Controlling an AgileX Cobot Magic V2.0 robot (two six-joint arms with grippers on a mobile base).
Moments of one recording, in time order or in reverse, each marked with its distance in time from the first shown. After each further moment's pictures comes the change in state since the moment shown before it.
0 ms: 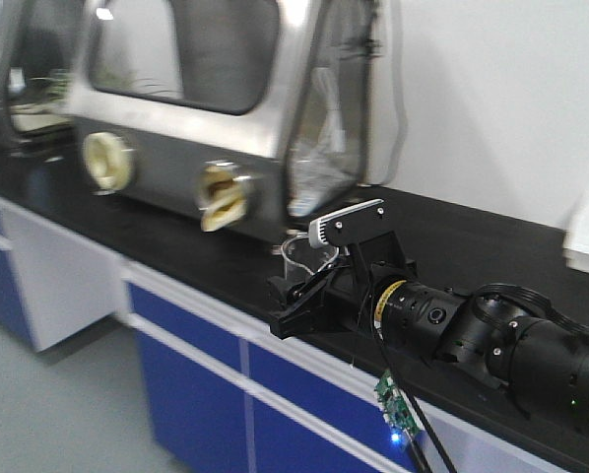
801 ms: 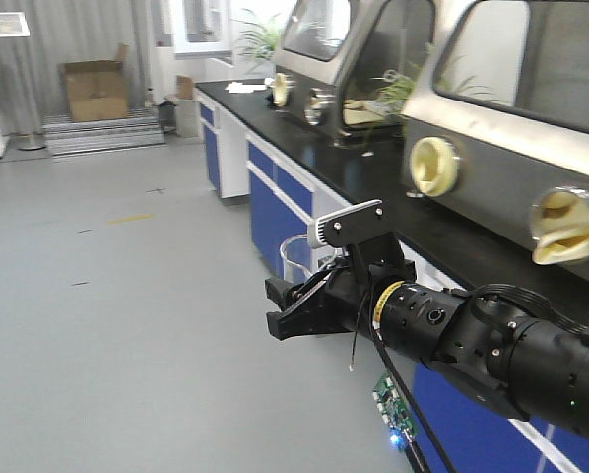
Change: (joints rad) left arm 0.000 0.000 0.000 0.000 0.000 0.000; right arm 0.000 0.000 0.000 0.000 0.000 0.000
